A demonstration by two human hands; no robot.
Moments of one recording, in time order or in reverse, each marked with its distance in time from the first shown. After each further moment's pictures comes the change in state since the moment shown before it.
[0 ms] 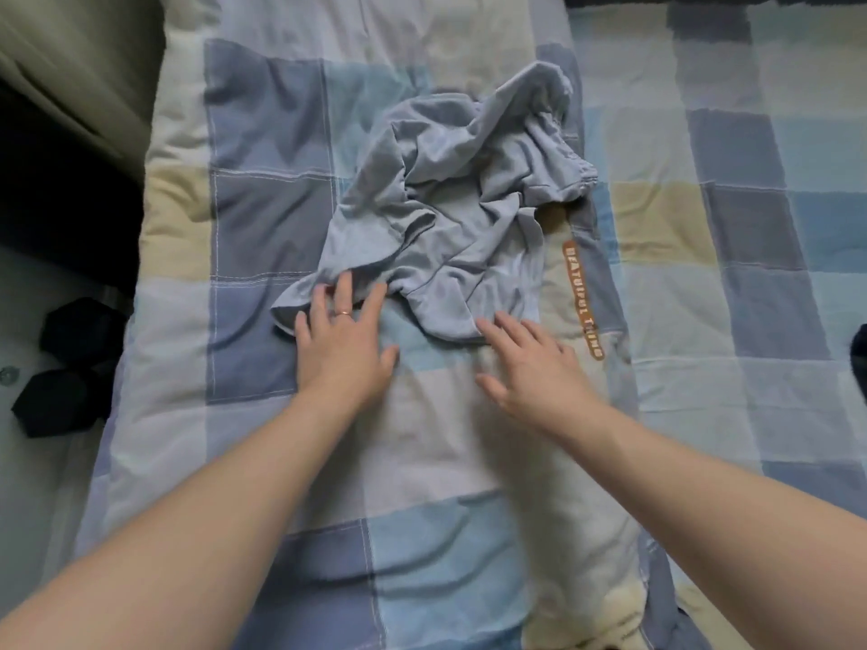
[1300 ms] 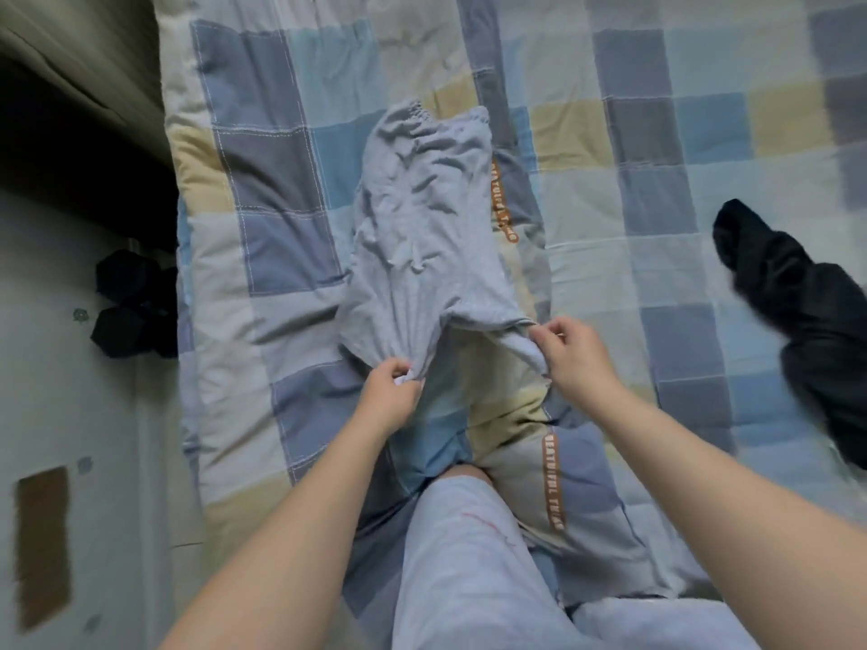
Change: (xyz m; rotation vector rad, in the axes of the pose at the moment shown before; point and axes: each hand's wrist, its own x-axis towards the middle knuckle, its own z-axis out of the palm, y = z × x) left_hand -0.230 0.051 -0.009 -0.924 -0.432 -0.333; right_hand -0.234 0.013 -0.052 0.795 0.174 0.506
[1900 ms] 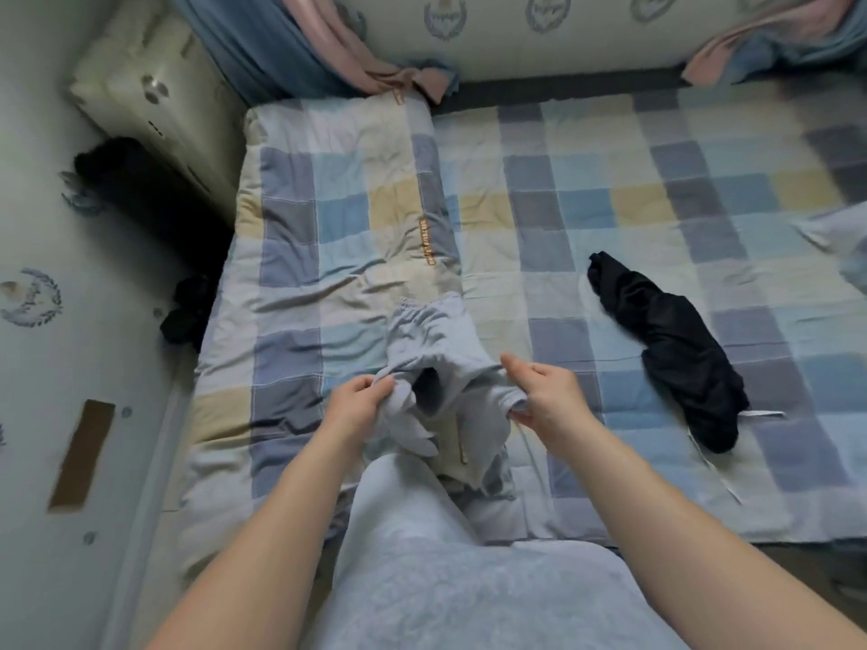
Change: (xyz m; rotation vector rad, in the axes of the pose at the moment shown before) left_hand -0.344 0.048 0.141 -0.429 0.162 0.053; right_hand -0.232 0.142 -0.212 0.662 -0.213 0.104
